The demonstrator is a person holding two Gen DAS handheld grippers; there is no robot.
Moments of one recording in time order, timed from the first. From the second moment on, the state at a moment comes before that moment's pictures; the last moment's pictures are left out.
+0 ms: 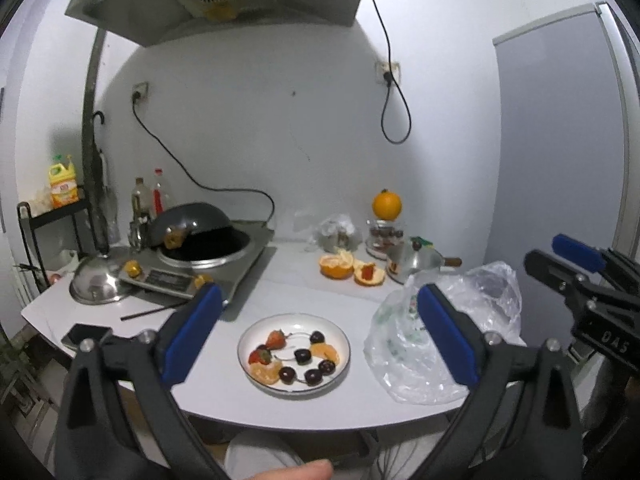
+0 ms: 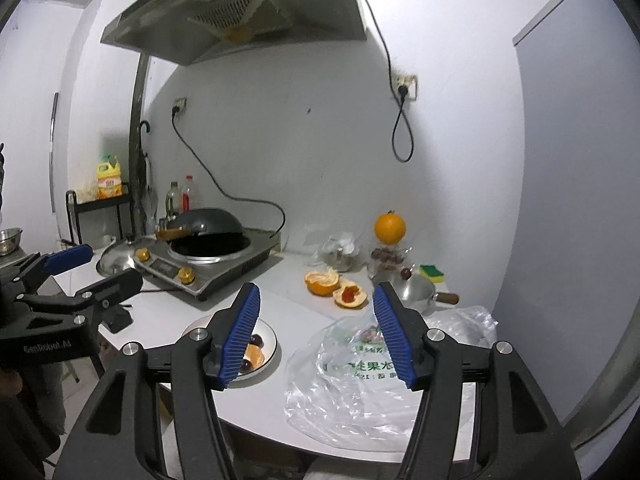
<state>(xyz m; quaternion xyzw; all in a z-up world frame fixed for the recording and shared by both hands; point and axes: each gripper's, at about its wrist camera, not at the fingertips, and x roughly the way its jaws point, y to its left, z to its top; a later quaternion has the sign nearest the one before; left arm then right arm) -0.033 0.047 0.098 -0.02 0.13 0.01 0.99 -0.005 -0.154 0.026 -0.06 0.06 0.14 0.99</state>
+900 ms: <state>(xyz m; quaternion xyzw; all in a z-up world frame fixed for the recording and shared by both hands) -0.063 0.048 0.125 -0.01 0.08 0.04 1.00 -0.034 -0.166 0.045 -0.06 0.03 0.12 0.99</state>
